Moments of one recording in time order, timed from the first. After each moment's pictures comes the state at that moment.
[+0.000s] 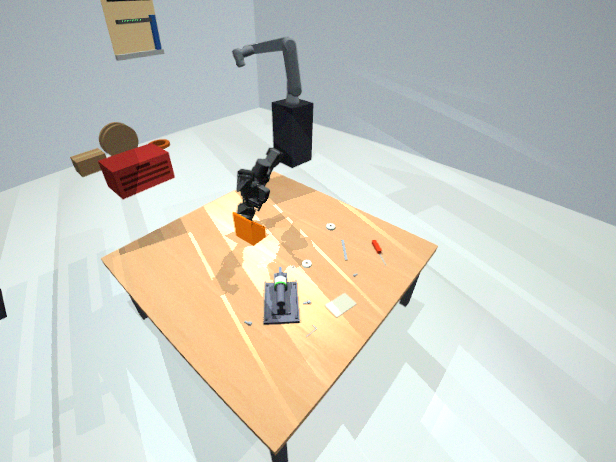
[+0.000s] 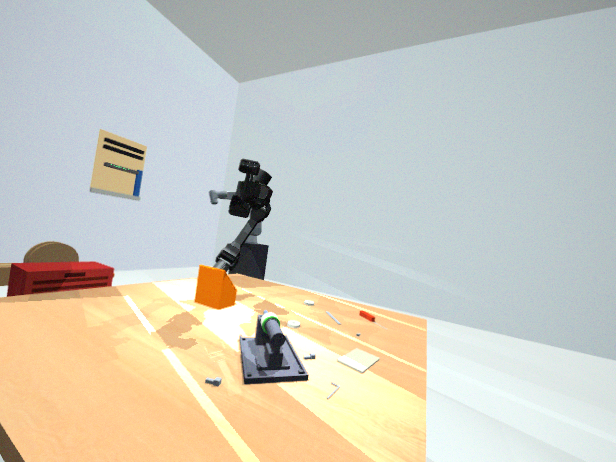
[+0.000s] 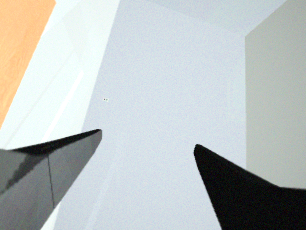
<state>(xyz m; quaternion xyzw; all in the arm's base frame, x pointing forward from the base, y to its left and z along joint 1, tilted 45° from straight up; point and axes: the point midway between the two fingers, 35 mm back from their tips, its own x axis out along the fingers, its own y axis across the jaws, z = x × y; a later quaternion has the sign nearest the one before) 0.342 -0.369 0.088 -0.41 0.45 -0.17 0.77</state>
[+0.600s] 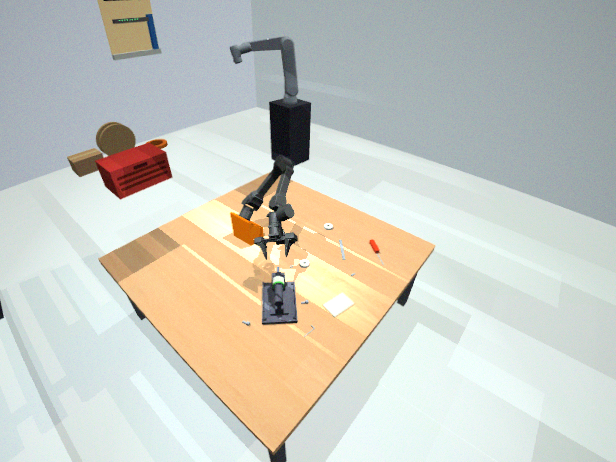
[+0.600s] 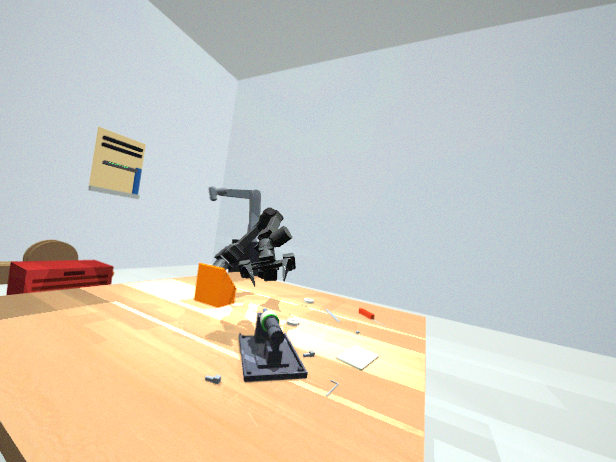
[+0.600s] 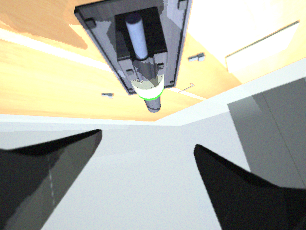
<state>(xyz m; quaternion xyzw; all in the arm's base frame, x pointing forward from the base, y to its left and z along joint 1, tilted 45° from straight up) 0.386 -0.092 -0.045 -0.71 0.26 0.38 0.54</state>
